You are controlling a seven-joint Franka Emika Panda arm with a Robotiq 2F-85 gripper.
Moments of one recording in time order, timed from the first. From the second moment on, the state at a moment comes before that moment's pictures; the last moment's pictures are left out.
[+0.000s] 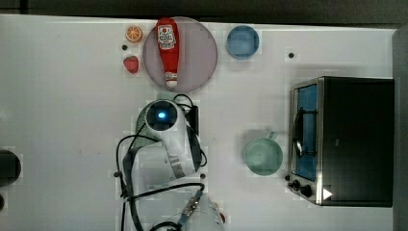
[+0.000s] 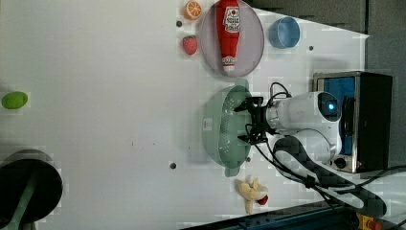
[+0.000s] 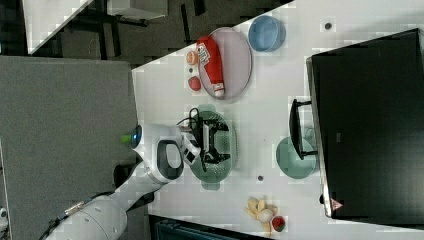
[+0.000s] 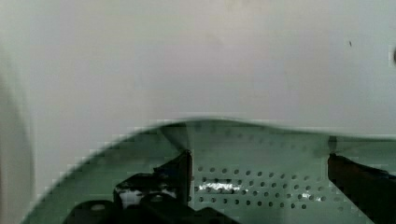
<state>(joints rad) -0.05 0.41 0.21 -2.32 -0.20 0.99 1.09</state>
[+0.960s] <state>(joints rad) -0.02 0.39 0.00 -2.34 -0.17 1.04 0.91</state>
